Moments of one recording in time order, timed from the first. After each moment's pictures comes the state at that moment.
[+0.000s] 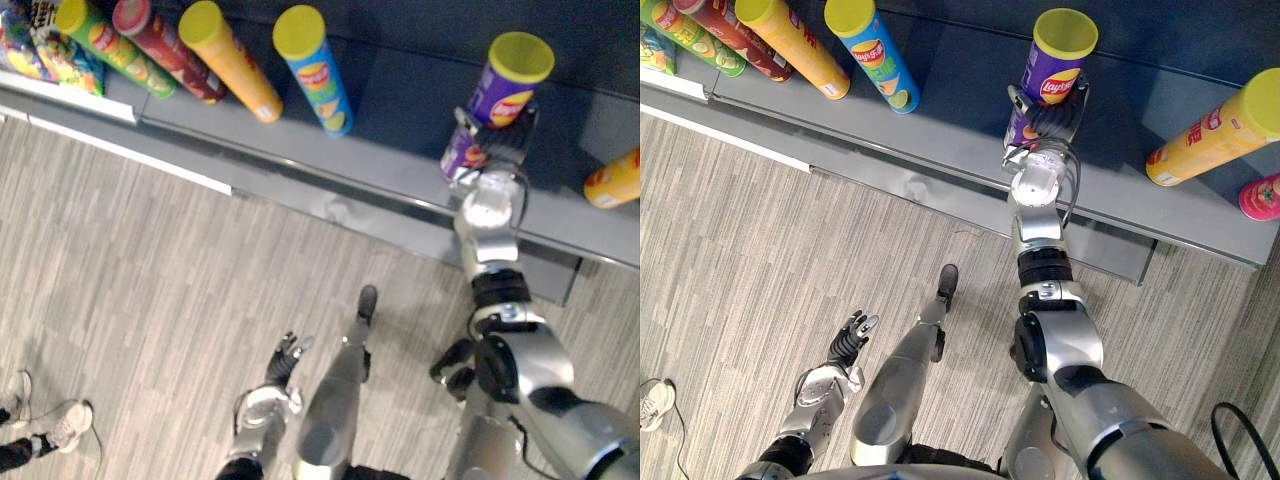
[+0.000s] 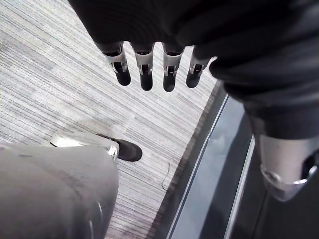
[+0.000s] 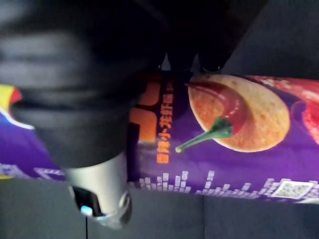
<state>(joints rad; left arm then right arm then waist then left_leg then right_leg) -0.08 0.12 -0.12 0.76 -0.39 -0.19 0.06 -0.99 -0.07 -0.22 0.66 -0.12 -0.19 -0.49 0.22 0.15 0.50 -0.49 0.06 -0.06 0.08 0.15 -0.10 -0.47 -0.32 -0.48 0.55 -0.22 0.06</state>
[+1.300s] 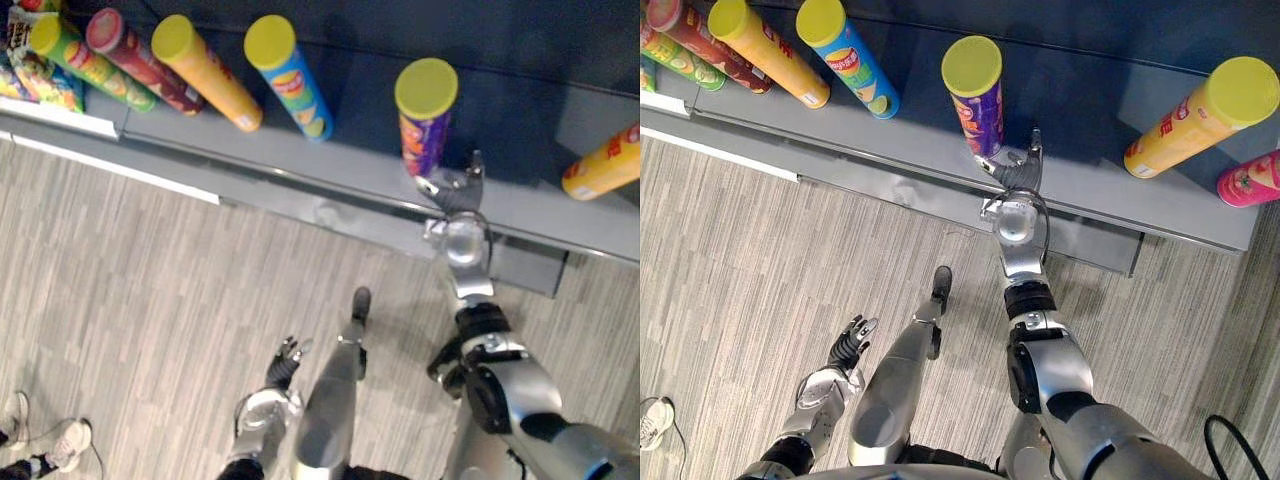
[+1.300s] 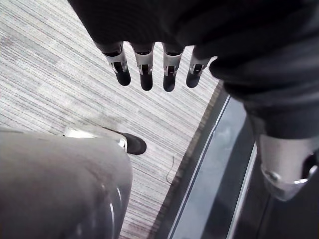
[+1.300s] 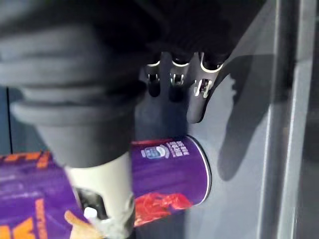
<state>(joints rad) -0.08 0.12 -0.12 0.80 -0.43 -0.19 0.04 -0.83 -0.01 -0.14 0.71 -0.07 -0.18 -0.40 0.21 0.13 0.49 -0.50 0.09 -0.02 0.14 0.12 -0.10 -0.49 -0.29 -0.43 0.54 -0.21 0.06</state>
